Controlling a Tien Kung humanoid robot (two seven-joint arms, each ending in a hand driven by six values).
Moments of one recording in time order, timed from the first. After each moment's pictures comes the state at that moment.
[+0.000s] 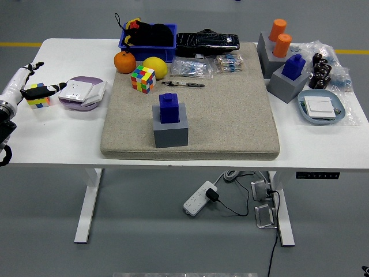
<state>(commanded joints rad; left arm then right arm) -0.94 0.35 -0.05 -0.20 0.49 0.18 -0.31 0.07 -0.27 1.38 0.30 -1.04 0.05 -0.13</state>
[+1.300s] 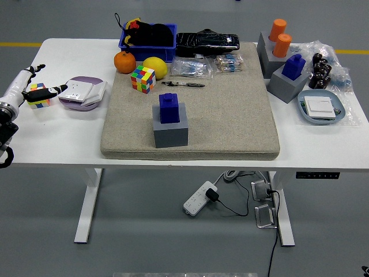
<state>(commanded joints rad) -0.94 0.33 -0.01 -0.18 0.45 0.18 -0.30 0.06 -0.26 1.40 0.30 -1.04 0.05 -0.13</state>
